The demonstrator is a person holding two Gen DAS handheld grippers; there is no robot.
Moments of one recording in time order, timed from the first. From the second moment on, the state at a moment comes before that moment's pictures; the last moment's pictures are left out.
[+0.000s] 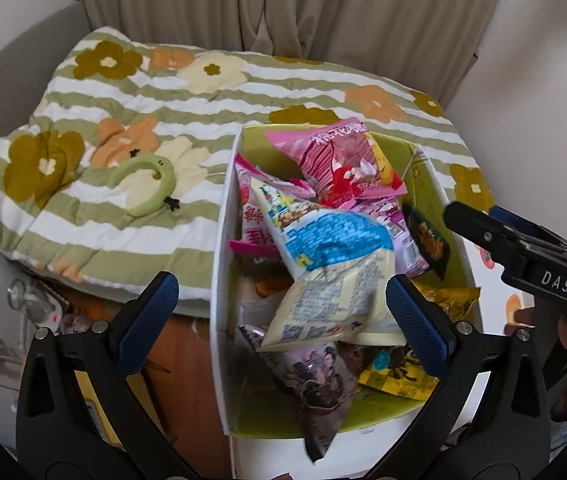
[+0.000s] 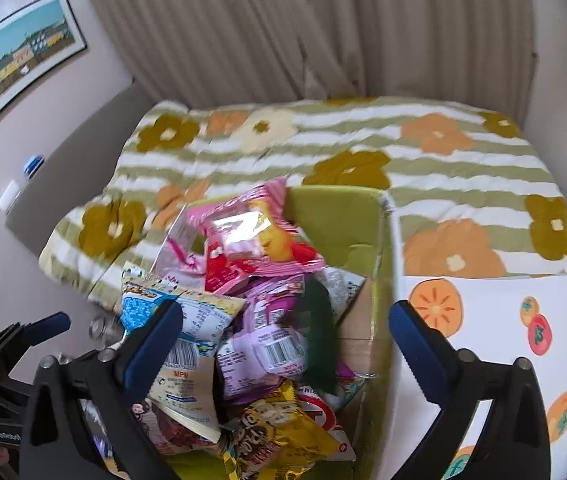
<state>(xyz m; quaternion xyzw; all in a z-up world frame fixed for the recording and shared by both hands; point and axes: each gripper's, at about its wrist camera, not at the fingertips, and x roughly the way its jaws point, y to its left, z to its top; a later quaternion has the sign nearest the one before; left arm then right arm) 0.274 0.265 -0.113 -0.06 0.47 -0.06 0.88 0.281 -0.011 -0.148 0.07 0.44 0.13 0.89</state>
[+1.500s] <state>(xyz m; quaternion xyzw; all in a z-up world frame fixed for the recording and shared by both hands) -0.027 0.099 0.030 0.01 0.26 -0.04 0.97 -0.031 -0.169 -0.027 0.02 0.29 0.01 0.96</state>
